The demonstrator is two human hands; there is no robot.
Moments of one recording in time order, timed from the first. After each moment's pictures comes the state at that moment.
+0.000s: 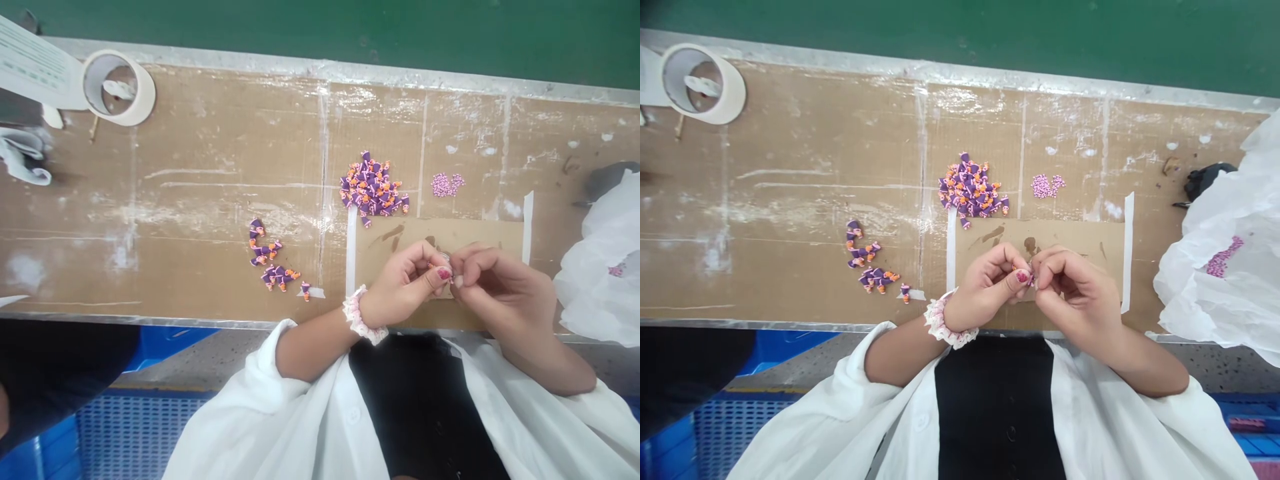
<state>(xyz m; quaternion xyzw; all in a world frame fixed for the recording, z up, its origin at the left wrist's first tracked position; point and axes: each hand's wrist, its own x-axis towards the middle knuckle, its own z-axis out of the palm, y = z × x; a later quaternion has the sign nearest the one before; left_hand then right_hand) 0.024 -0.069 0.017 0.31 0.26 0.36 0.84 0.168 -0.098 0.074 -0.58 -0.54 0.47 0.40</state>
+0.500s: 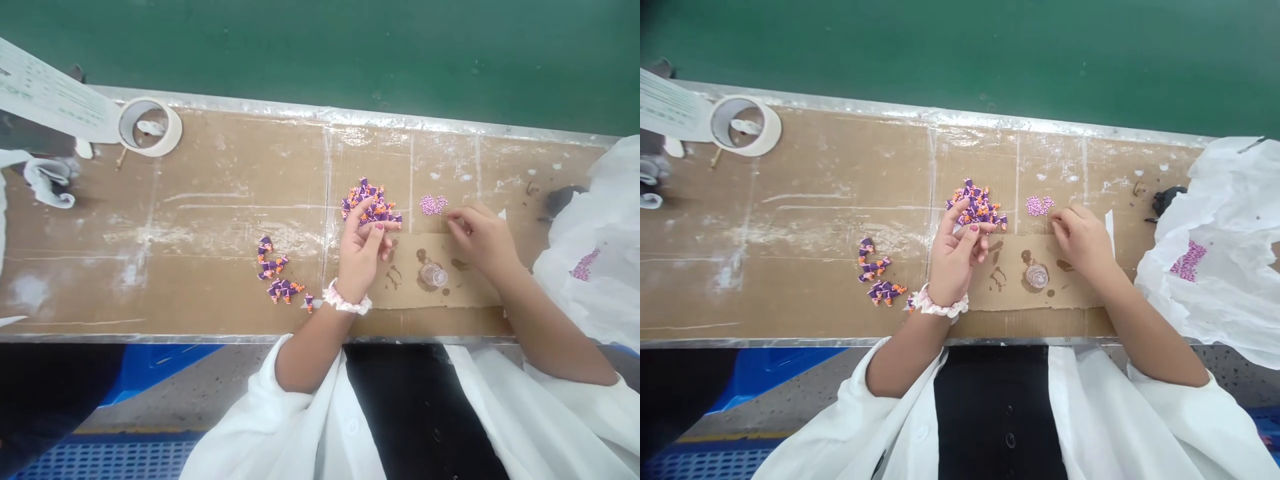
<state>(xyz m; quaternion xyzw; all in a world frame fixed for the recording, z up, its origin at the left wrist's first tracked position) 0.005 -0.027 0.007 0.27 0.45 0.50 0.69 0.225 -0.024 0.022 -0.68 -0.72 0.11 0.11</state>
